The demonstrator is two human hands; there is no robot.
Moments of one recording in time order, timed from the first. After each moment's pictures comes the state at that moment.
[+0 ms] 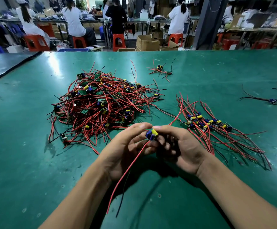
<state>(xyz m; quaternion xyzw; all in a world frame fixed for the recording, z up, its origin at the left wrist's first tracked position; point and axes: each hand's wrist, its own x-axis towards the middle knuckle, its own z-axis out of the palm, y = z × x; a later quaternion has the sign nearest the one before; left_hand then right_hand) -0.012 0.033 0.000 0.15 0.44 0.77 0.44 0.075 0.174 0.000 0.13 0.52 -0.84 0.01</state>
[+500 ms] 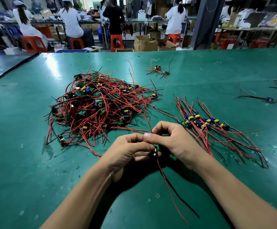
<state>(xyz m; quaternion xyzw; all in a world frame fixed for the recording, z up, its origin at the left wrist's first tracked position) -0.005 0.034 -0.005 0.16 0.54 0.70 0.44 0.073 0.181 -0.010 0.13 0.72 -0.67 -0.13</state>
